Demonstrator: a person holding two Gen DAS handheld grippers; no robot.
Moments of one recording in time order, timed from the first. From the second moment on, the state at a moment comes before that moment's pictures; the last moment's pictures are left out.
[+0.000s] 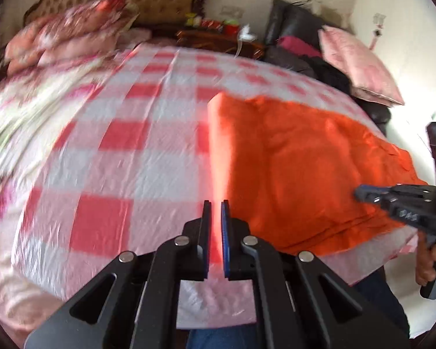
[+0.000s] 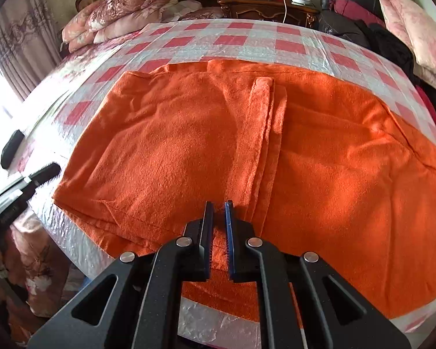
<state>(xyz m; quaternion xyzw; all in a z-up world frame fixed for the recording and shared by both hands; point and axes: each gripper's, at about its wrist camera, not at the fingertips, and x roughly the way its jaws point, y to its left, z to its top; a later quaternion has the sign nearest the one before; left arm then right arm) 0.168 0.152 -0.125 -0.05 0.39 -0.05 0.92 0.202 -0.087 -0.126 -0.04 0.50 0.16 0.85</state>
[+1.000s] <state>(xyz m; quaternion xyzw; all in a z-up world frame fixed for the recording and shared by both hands) 0.308 0.154 -0.120 -0.03 0.41 -0.04 0.91 0.200 -0.089 -0.124 -0.04 0.51 0.18 0.84</state>
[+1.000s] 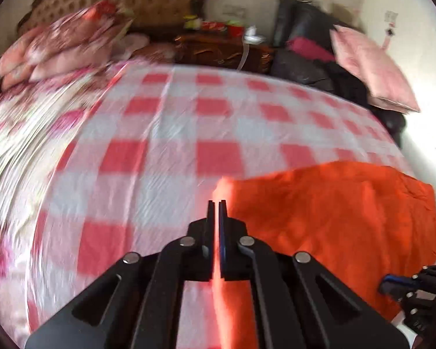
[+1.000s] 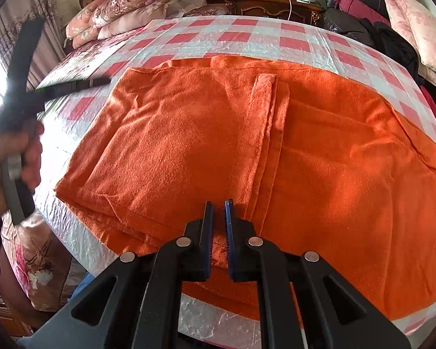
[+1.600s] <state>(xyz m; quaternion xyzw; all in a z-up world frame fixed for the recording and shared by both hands) 0.220 0.186 -0.129 -0.18 0.43 -0.04 0.88 0.198 -0.079 -0.124 -0.06 0.51 0.15 0.84</state>
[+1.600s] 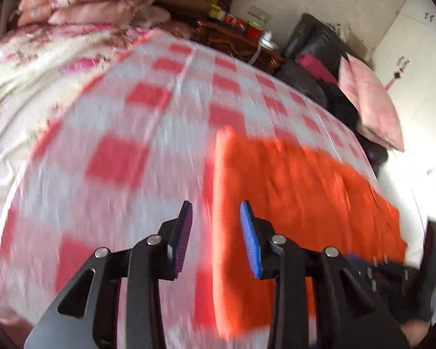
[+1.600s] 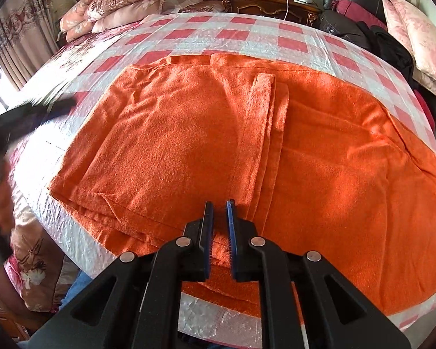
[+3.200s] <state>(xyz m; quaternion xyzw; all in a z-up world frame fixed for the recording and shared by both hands) 0.144 0.215 -0.192 -0.58 0.41 -0.13 0.69 0.197 -0.093 -0.127 -0.06 0.52 0.14 0.84</state>
